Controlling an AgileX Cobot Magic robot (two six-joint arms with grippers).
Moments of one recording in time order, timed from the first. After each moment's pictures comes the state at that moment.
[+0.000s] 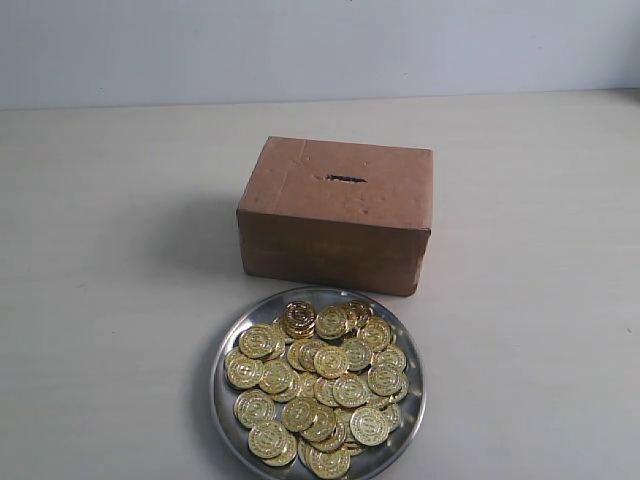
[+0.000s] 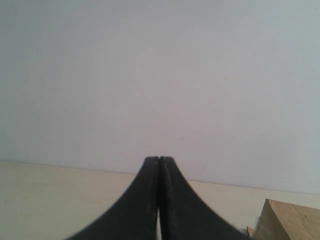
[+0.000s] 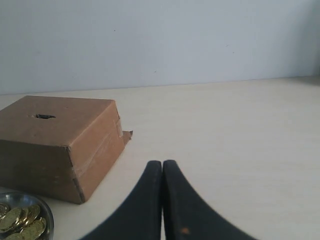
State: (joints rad) left arm -0.12 0.01 0.00 -0.43 -0.08 0.28; right arm 0.03 0.01 -0.01 0.08 0.28 0.03
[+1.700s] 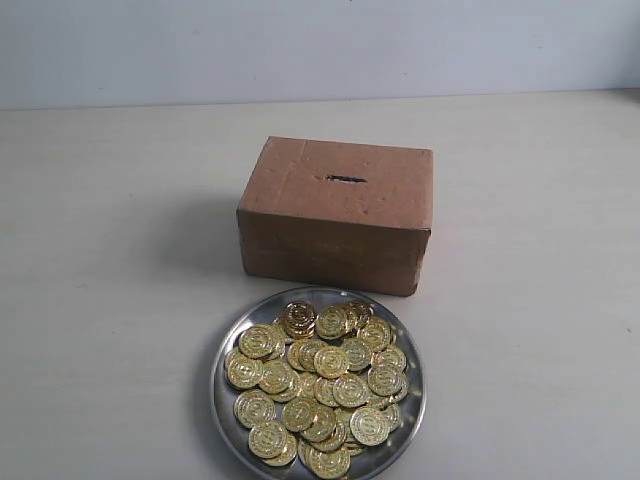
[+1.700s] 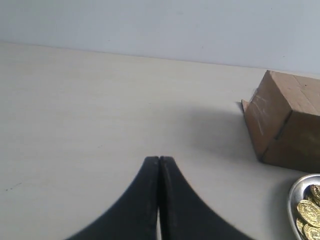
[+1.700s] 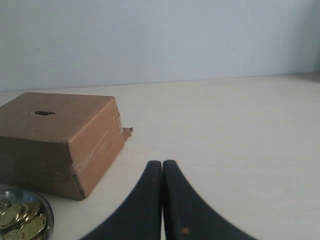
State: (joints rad) left arm -0.12 0.01 0.00 -0.15 0.34 0.00; right arm 0.03 0.01 -0.01 0.08 0.29 0.03
